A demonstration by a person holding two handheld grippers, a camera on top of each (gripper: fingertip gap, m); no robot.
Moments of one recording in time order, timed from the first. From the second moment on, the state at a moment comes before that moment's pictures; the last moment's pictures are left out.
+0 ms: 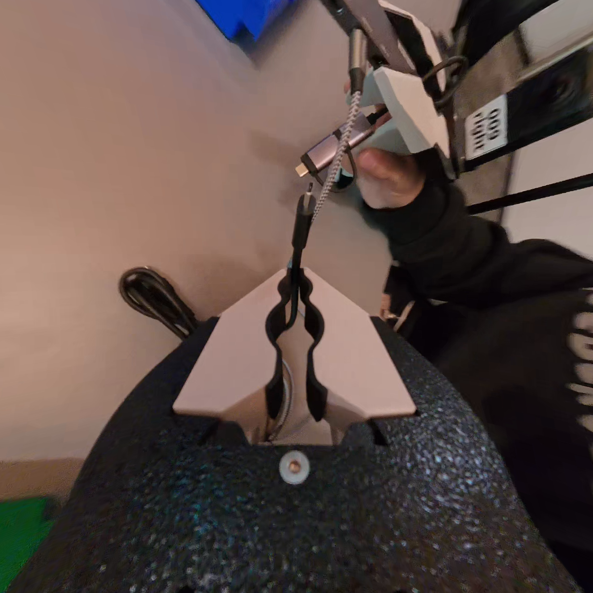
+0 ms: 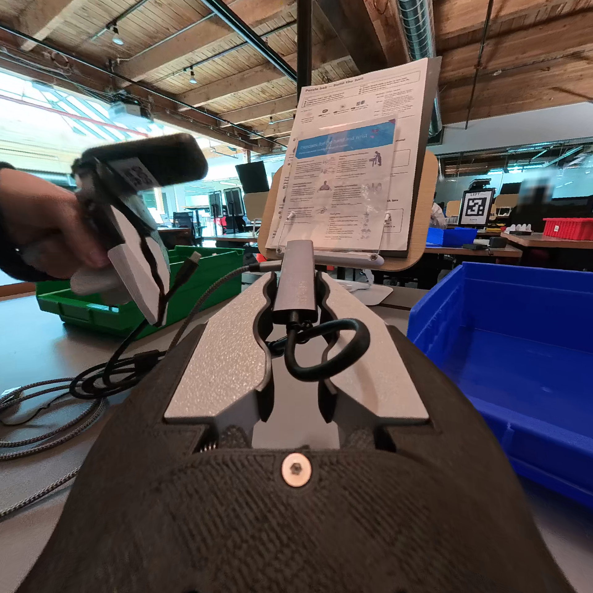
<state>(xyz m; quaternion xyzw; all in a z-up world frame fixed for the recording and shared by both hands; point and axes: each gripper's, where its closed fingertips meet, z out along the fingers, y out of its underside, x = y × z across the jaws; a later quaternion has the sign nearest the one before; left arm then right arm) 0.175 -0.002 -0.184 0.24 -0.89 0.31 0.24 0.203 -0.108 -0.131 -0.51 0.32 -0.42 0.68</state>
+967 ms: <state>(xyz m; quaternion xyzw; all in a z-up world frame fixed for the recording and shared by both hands) 0.255 -0.049 -0.254 0.24 -0.93 0.26 -0.04 0.208 -0.130 -0.131 -0.49 0.36 -0.45 0.66</state>
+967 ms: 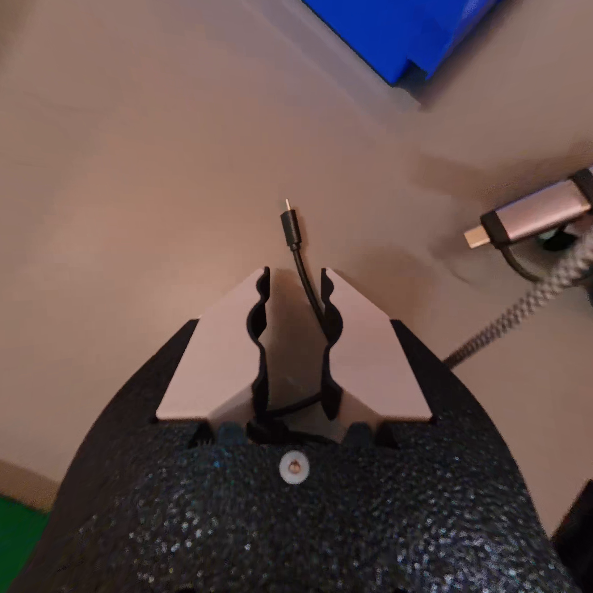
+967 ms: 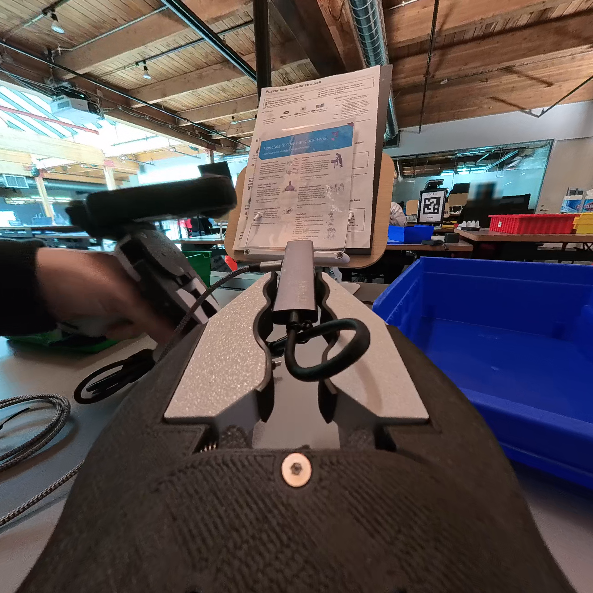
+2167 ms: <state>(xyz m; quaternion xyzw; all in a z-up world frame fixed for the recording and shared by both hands) 0.229 -0.040 -0.171 0.13 -0.94 0.21 -0.24 0.207 -0.114 -0.135 -0.52 0.33 -0.43 0.66</state>
